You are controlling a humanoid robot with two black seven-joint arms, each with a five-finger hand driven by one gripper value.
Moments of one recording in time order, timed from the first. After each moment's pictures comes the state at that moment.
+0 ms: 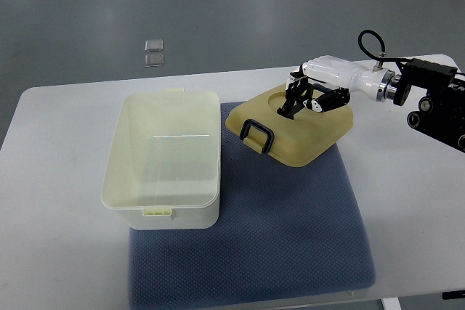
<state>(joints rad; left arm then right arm) 0.00 0.00 -0.07 -0.14 -0.05 -0.05 0.12 1.04 -0.50 0.08 0.86 -1.32 -0.12 0.61</state>
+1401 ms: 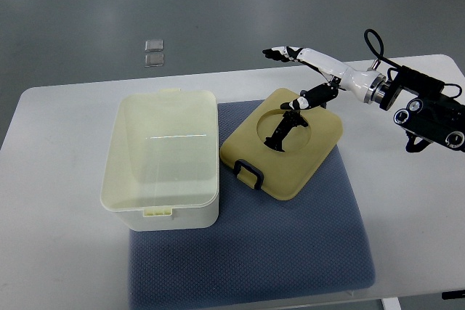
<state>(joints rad) 0.00 0.00 -0.07 -0.14 -0.05 -0.05 0.12 0.96 -0.44 0.23 0.85 -0.84 0.07 0.61</state>
